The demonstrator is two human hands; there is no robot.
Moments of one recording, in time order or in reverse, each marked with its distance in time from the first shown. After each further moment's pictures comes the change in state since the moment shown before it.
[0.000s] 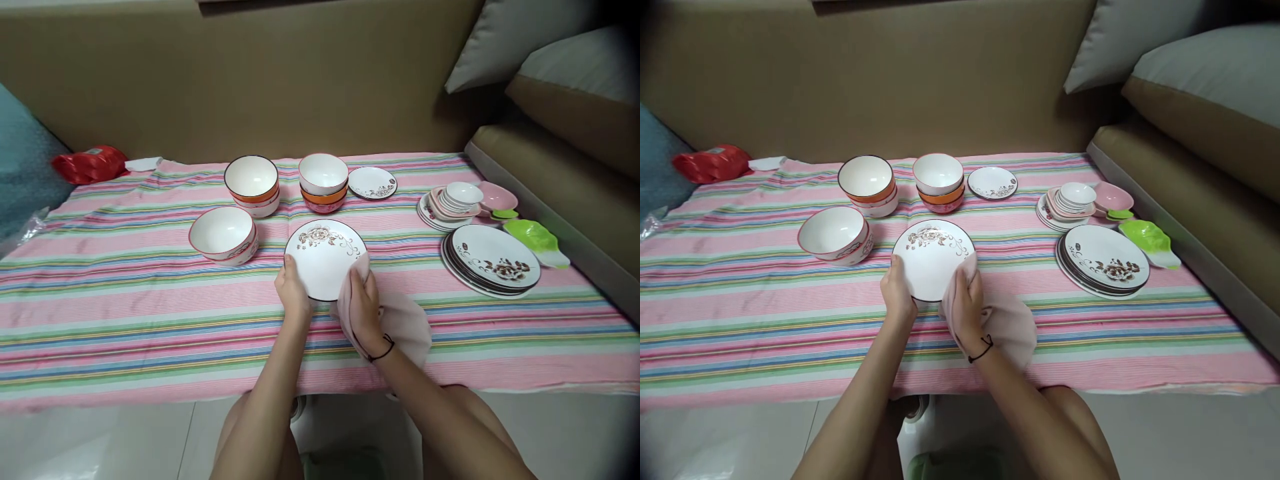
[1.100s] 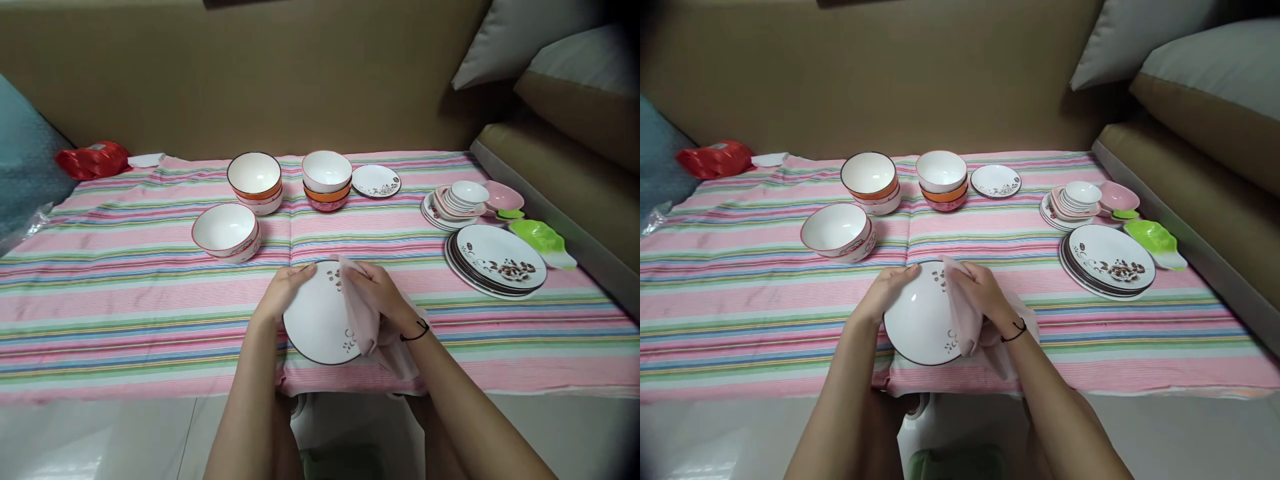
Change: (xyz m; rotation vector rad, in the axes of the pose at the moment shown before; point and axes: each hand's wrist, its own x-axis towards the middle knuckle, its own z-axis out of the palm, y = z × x) left_hand 0.010 0.051 -0.037 0.498 -0.724 -0.321; right_hand 0.044 -0.033 -0.043 -0.597 -0.592 -0.069
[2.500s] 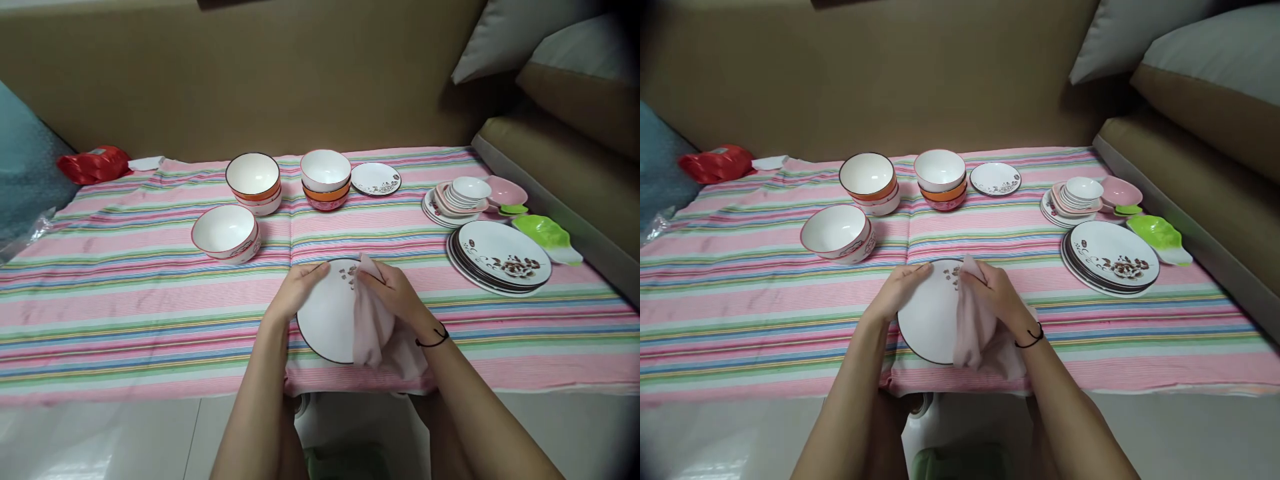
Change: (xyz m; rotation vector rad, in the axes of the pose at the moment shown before) left_hand 0.007 -0.001 0.017 0.054 -0.086 0.057; right_hand -0.011 -0.001 -0.019 -0.120 0.043 -0.057
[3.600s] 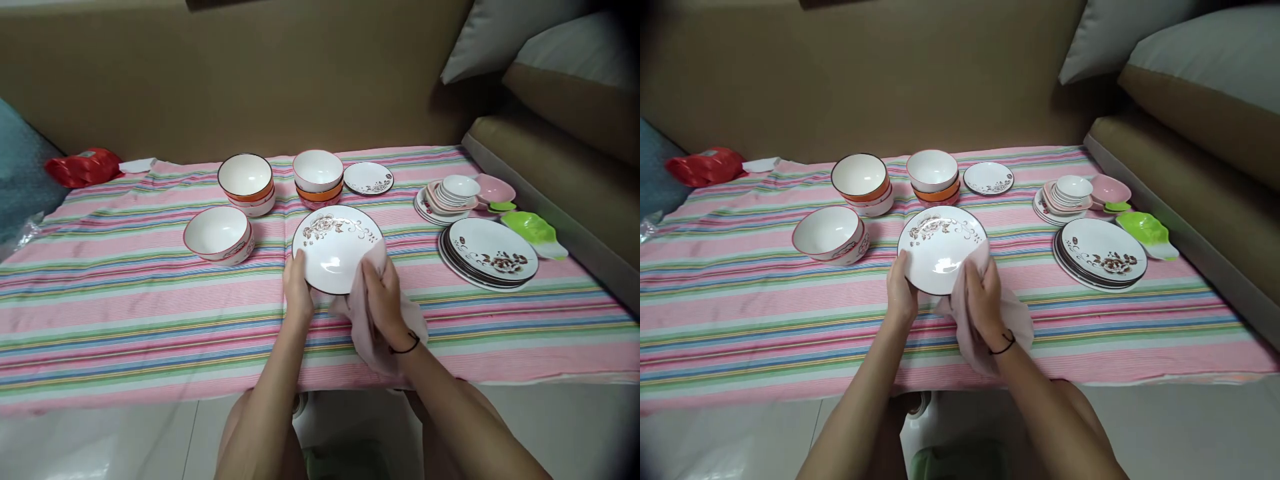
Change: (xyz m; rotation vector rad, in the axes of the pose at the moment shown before) left_hand 0.027 -0.026 0.034 -0.450 0.588 0.327; right_hand -0.009 -0.006 0.040 0.301 0.570 0.084
